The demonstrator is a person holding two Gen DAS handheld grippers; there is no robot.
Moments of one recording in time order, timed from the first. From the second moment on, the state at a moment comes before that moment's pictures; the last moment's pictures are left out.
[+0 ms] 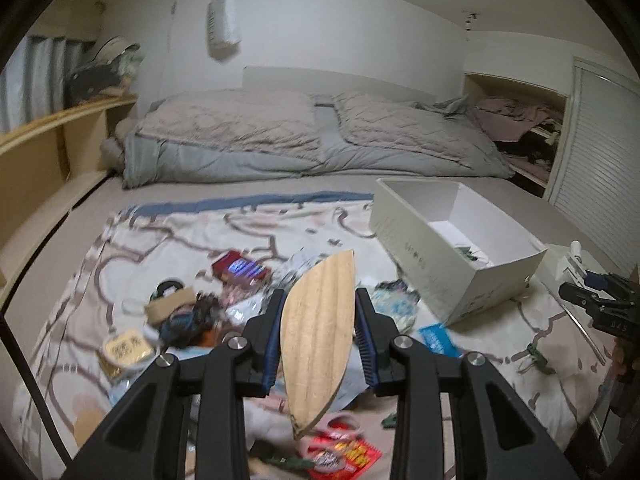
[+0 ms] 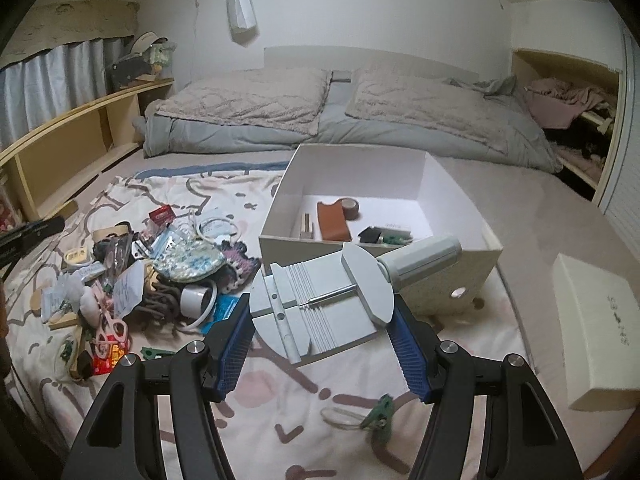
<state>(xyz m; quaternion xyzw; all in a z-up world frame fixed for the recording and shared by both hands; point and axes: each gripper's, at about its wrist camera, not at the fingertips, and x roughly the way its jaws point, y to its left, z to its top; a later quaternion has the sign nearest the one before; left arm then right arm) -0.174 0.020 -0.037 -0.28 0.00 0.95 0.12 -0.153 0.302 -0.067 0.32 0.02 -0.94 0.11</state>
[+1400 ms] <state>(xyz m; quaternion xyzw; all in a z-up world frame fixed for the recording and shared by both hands) -0.329 0.191 0.027 -0.23 0.05 0.94 0.25 -0.330 0.332 -0.045 0.32 0.05 -0.94 0.11</state>
